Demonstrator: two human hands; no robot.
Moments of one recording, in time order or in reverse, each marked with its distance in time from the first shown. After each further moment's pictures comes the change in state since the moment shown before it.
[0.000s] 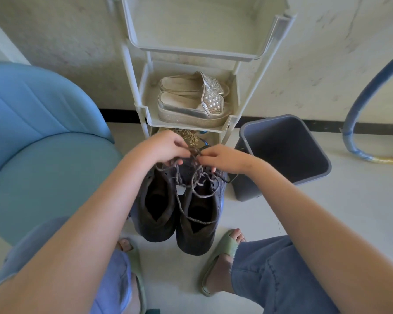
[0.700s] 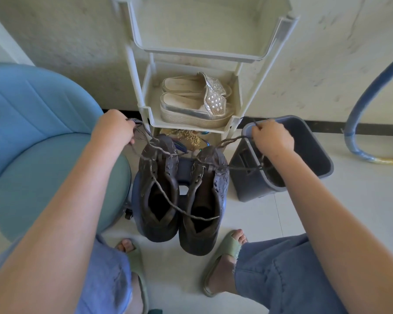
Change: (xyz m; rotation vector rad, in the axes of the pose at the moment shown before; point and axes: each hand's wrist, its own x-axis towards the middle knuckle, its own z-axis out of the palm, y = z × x) left_hand -0.012 -0.043 -0.059 -0.131 0.526 -0.268; right_hand -0.018 0.034 -0.047 -0.243 0.755 0.499
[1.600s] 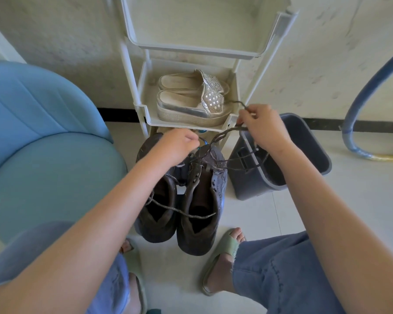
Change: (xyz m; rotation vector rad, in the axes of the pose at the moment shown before) left_hand -0.044 0.040 0.074 0.076 -0.386 0.373; right_hand -0.009 -0.020 -0.021 0.349 -0.046 -0.214
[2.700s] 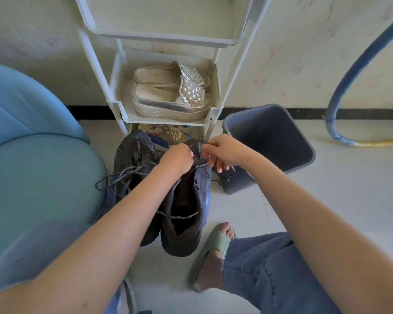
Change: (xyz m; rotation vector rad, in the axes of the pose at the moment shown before) left_hand 0.045 0.002 0.072 0.176 -0.134 -0.165; right_hand -0.006 0.034 0.046 0.092 -0.604 0.122
